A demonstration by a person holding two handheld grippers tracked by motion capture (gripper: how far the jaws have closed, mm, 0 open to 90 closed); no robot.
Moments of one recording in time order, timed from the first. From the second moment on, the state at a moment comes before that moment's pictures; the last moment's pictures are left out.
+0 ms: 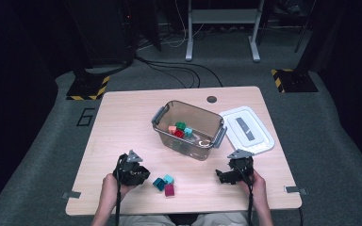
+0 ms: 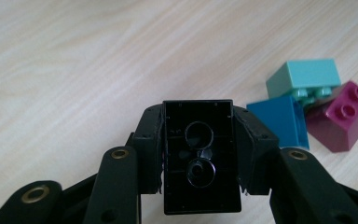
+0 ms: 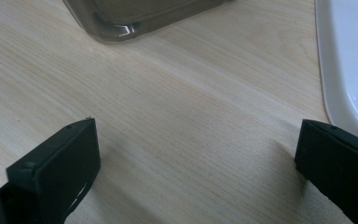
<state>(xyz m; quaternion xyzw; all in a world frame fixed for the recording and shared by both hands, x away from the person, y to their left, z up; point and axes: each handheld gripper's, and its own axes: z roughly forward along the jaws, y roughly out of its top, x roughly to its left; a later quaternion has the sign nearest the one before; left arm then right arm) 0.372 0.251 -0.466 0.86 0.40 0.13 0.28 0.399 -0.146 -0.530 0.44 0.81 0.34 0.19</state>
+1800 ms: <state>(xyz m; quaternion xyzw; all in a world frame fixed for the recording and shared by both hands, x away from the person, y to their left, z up) 0.440 0.215 -0.357 0.86 0.35 0.15 0.33 0.400 -0.146 -0.529 0.44 0.81 0.34 0.18</state>
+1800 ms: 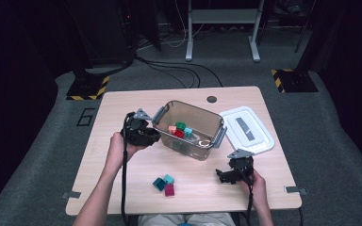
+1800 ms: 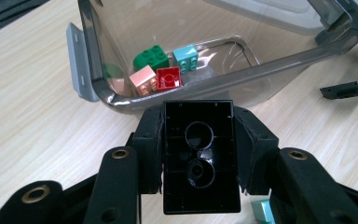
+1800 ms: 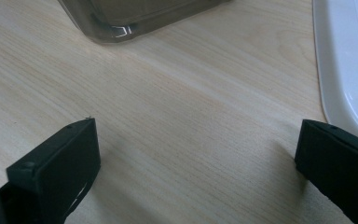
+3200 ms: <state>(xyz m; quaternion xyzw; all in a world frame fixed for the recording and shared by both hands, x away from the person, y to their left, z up) 0.521 0.176 -0.349 0.85 0.37 0.14 0.33 0.400 -0.146 -0.529 0.44 0.81 0.34 0.18</state>
